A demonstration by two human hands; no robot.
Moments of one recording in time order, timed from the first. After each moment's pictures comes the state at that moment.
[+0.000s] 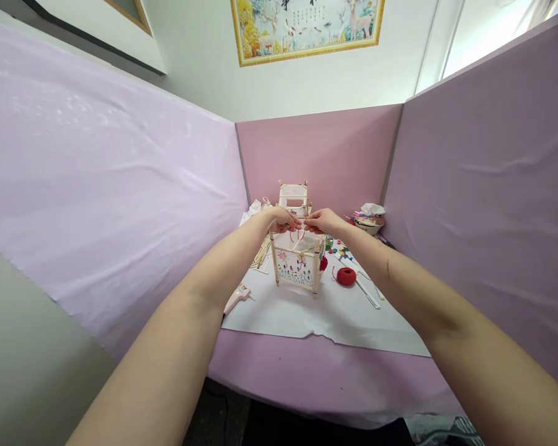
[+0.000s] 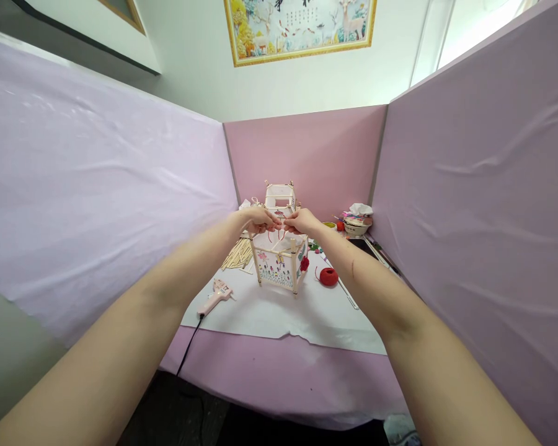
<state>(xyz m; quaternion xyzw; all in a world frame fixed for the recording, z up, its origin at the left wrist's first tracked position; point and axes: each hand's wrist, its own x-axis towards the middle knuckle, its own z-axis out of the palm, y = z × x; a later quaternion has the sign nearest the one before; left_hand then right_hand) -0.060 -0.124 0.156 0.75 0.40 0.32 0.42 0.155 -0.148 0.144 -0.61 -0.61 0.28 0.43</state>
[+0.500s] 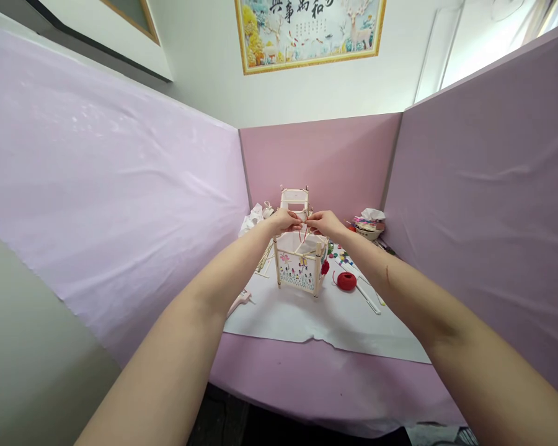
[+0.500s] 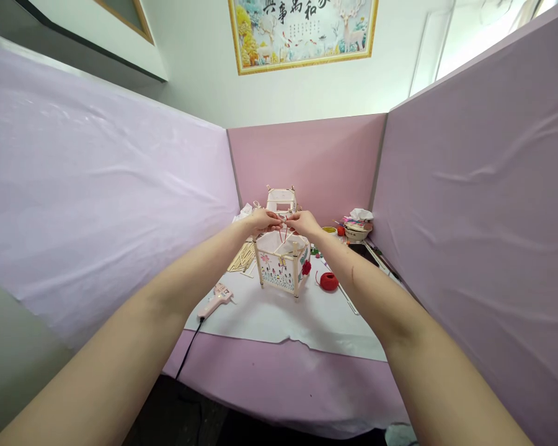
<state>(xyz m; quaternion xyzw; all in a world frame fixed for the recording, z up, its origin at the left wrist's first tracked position) 0.003 -0.076 0.172 0.74 0.40 0.27 0.47 0.154 -0.135 0.134 -0.57 -0.60 0.25 0.50</state>
